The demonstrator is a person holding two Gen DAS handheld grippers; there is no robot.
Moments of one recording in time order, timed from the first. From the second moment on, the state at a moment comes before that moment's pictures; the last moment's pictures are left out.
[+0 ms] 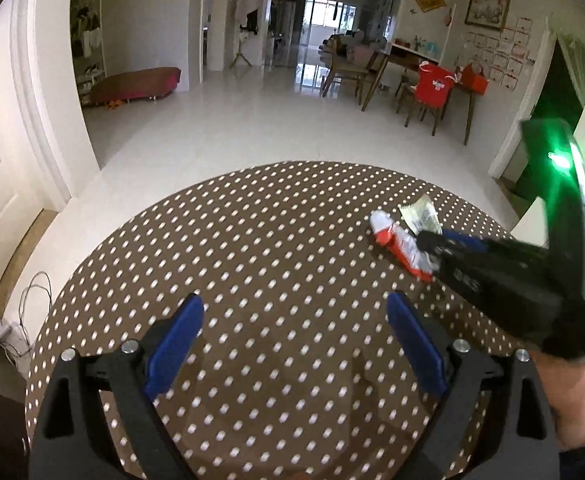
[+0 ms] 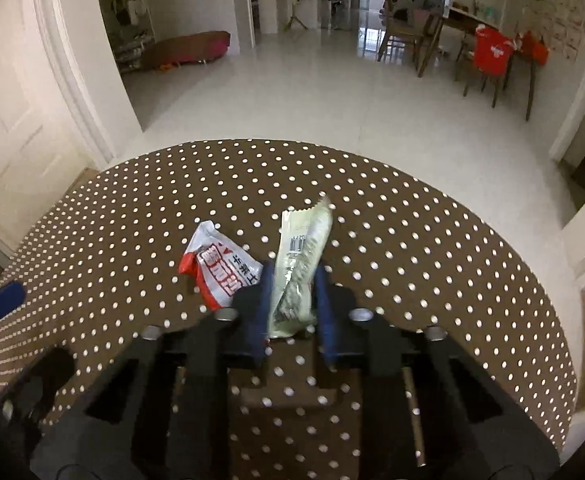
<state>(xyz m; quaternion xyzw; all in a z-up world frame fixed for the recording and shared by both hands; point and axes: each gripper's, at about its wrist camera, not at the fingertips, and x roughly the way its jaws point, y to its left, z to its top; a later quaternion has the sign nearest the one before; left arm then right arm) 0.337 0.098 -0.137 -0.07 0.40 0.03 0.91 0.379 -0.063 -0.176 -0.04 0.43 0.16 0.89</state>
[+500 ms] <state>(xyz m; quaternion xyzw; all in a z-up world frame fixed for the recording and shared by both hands) 0.426 0.041 -0.163 0.00 0.44 -0.02 0.90 0.341 -0.192 -0.157 0.06 0.41 0.17 0.89</state>
